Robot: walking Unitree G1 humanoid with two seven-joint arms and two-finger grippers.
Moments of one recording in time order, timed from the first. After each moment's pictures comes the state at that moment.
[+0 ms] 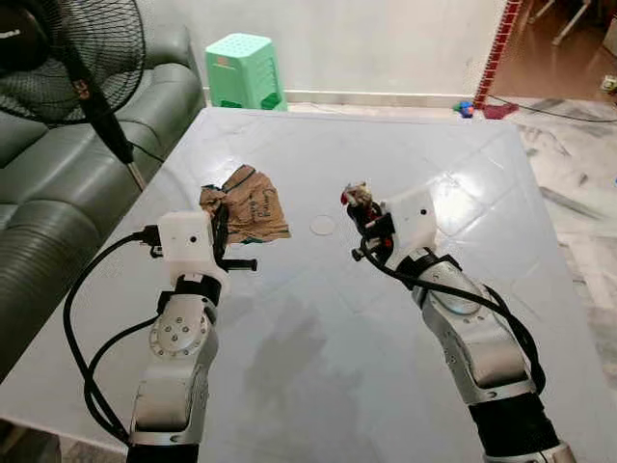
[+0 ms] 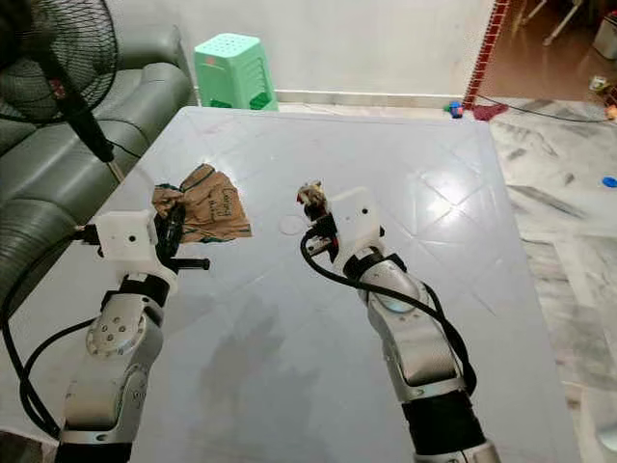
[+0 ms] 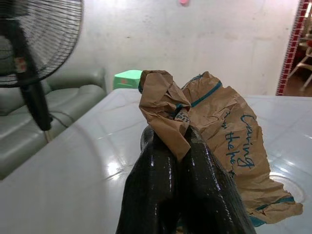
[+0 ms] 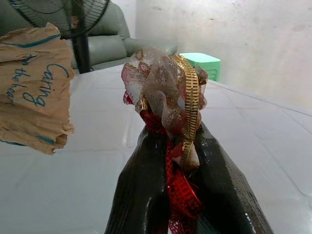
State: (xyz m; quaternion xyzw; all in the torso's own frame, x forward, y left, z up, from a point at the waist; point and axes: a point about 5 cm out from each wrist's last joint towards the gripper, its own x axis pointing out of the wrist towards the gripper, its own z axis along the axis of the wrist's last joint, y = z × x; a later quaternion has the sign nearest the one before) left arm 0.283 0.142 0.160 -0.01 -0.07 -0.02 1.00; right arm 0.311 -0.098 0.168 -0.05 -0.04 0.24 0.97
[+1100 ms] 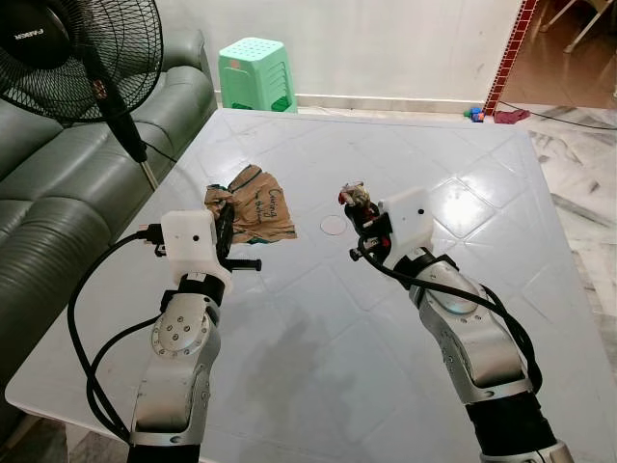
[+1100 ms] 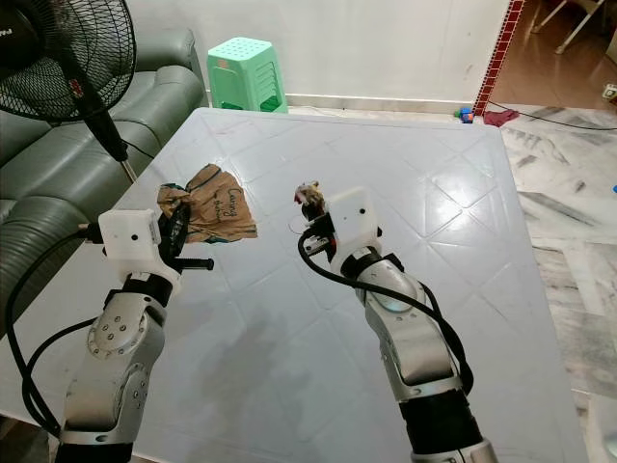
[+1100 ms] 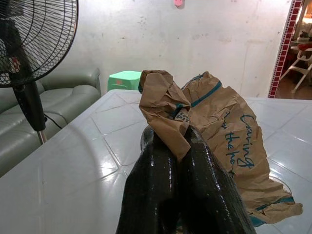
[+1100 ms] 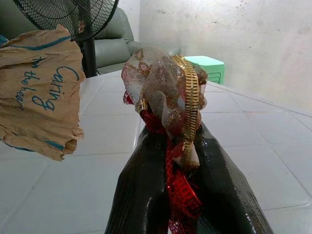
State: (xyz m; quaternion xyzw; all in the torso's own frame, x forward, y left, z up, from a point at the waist) left arm 0.282 0.139 0.162 -0.02 -0.07 -0.03 1.00; right arm 0.311 -0.094 0.168 -0.05 -0.04 0.24 0.97
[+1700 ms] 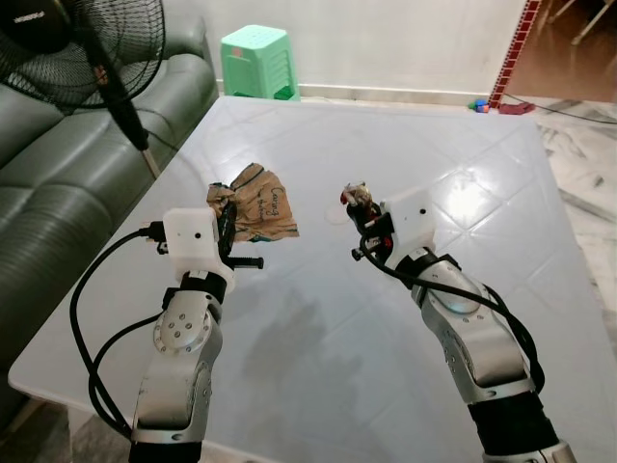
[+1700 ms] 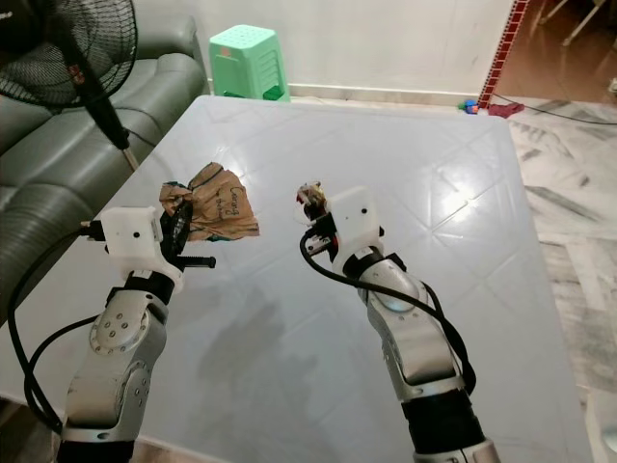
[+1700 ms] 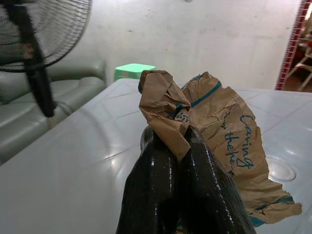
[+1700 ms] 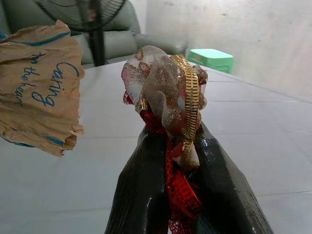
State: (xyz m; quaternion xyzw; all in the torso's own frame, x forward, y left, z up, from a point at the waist) left arm 0.284 0.138 0.164 -0.02 -0.07 -0.03 1.00; right arm 0.311 -0.095 0.168 -0.05 -0.04 0.24 0.97
